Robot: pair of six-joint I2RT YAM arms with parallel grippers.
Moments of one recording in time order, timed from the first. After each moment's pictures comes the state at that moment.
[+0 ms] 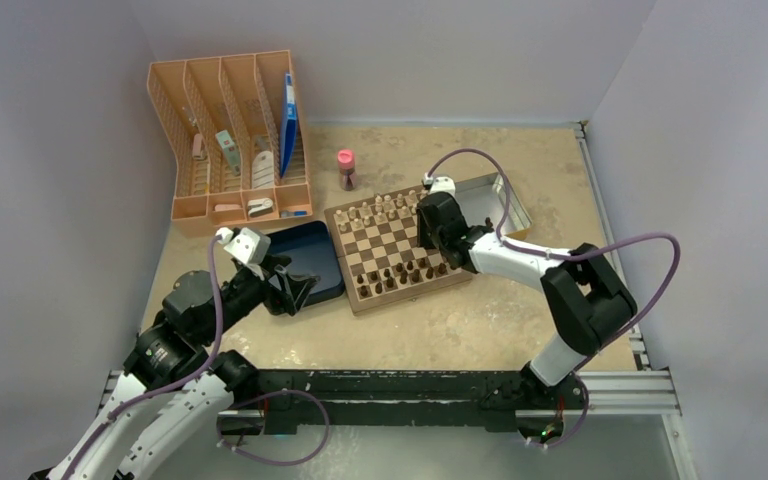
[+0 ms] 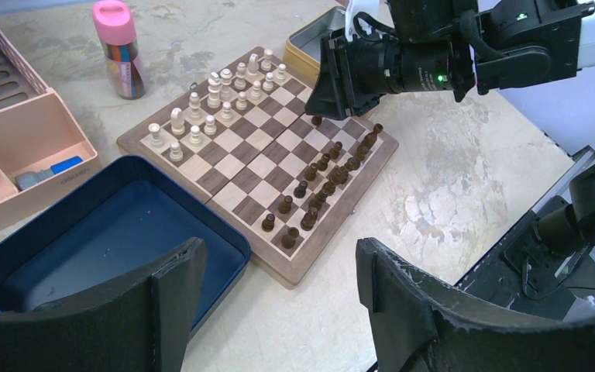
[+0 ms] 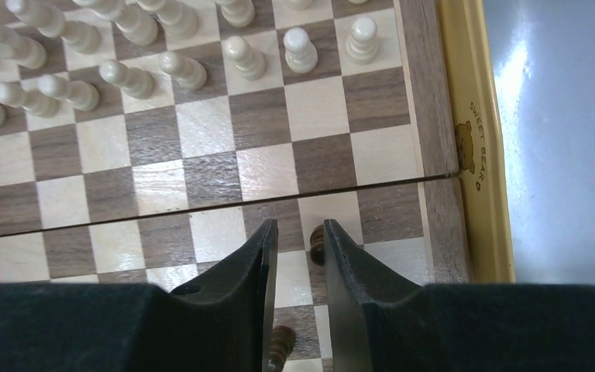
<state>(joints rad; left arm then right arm) -0.63 0.37 0.72 -0.52 0.05 -0.23 0.64 1.62 0.93 -0.01 0.28 0.41</state>
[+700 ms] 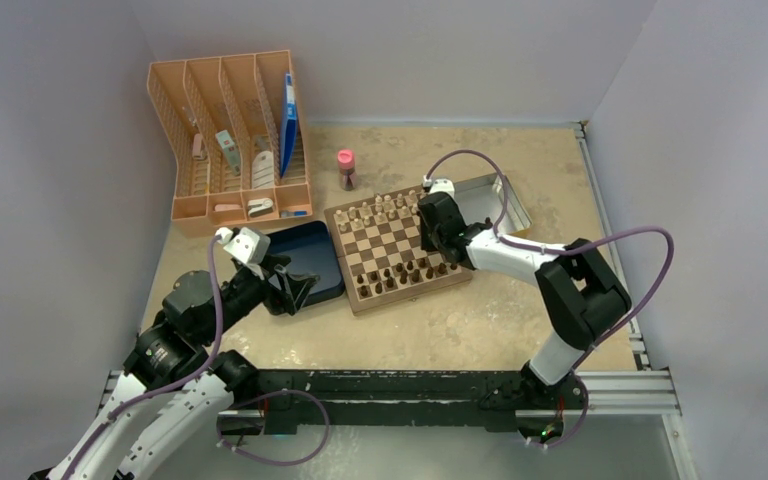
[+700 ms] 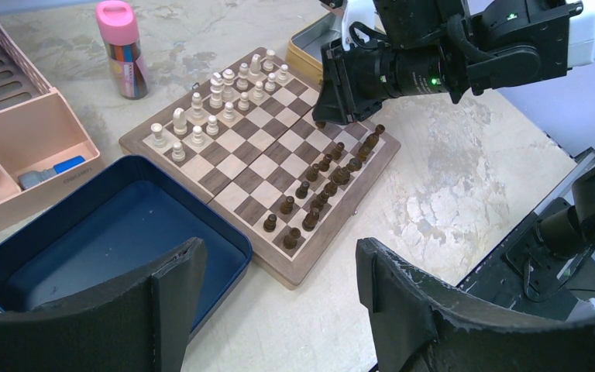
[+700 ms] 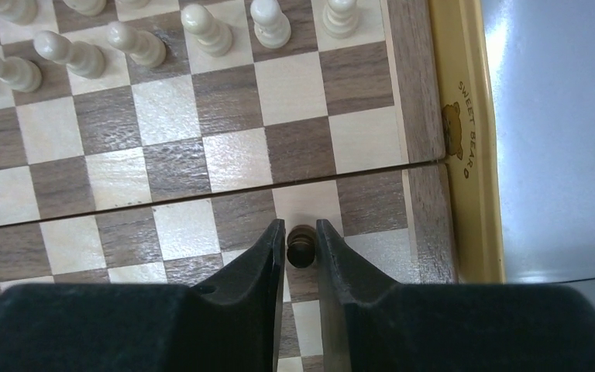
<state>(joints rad) -0.63 0.37 0.72 -0.52 0.05 -0.23 0.63 1.67 0.95 -0.08 0.29 0.40</state>
